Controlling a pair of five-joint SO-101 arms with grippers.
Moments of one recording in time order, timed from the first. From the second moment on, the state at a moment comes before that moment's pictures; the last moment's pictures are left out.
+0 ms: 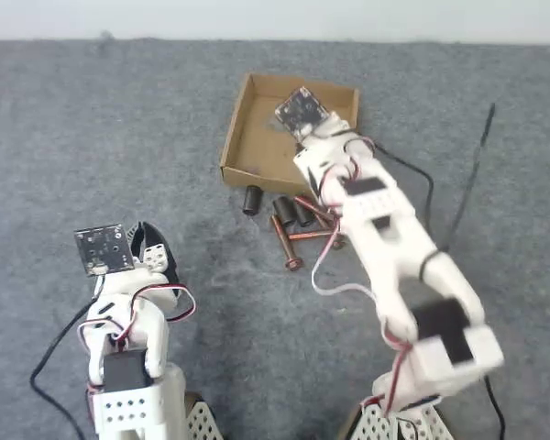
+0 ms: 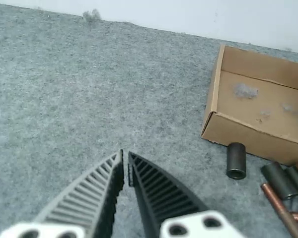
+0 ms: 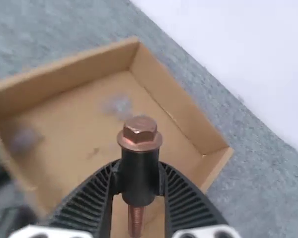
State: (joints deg) left arm -12.7 -103.3 97.1 46.5 10.2; right arm -19.9 7.7 23.2 9.9 30.3
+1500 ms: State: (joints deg) left arm -12.7 -103.2 97.1 45.2 9.8; right arm -19.3 -4.8 11.2 83.4 15.0
